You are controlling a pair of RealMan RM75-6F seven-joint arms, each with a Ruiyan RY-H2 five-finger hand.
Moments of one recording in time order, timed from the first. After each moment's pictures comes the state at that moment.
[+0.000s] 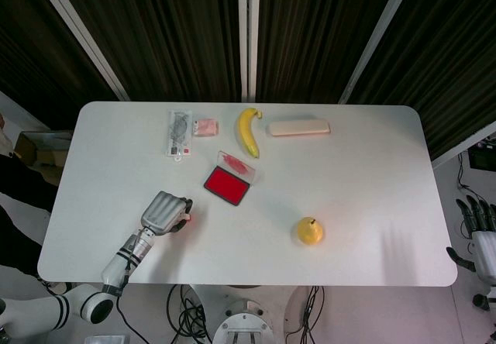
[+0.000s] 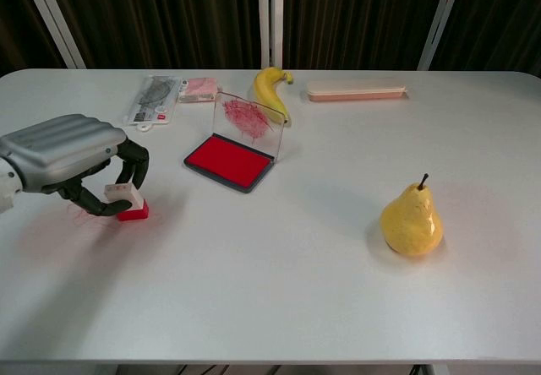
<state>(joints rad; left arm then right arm) -0.54 -1.61 -0.04 -1.40 1.39 1.04 0.37 0.02 -1.18 0.03 -1.31 -1.49 1.46 0.09</state>
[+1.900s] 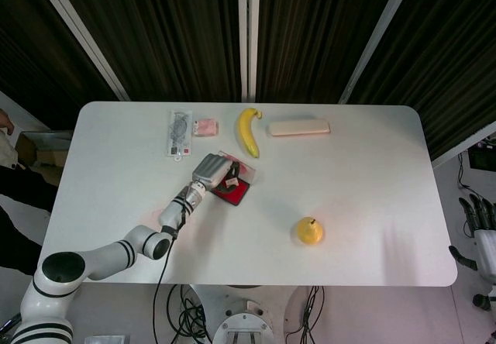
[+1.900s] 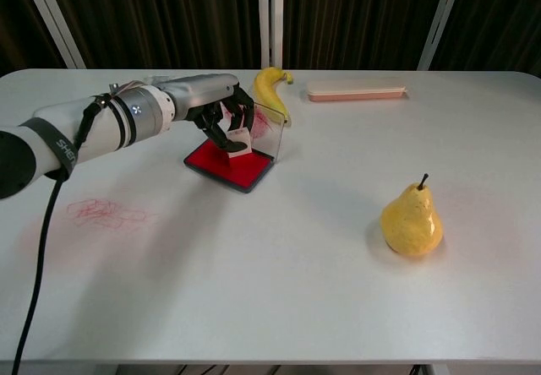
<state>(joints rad) -0.96 -1.88 -0.26 -0.93 1.20 0.67 -0.02 0.02 -1.16 0.04 -1.34 -1.47 1.45 0.06</state>
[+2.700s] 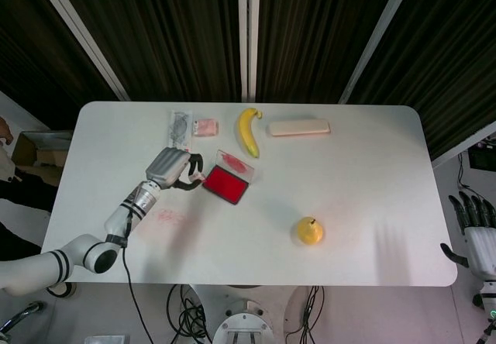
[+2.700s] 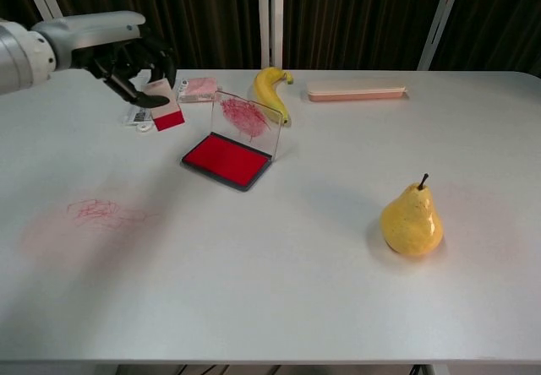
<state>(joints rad) -0.76 -1.43 -0.19 -1.43 1.25 0.86 -0.04 0.04 -1.17 0.04 -1.36 -1.50 1.44 0.04</state>
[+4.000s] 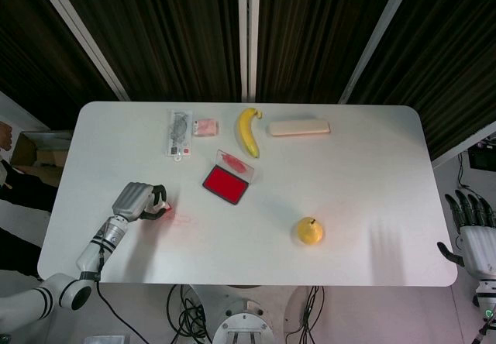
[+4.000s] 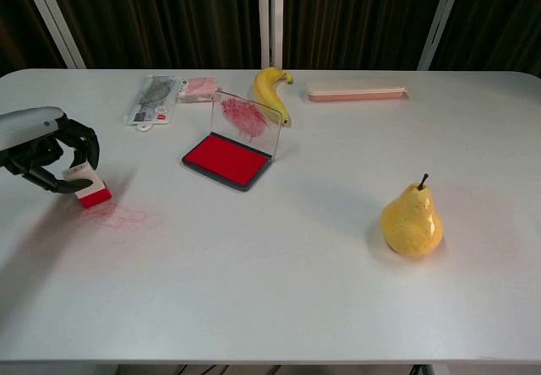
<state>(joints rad) -0.54 -1.56 -0.03 -1.19 1.40 1.01 -0.20 0.04 -1.16 0.04 -1.41 -1.49 1.45 -0.02</state>
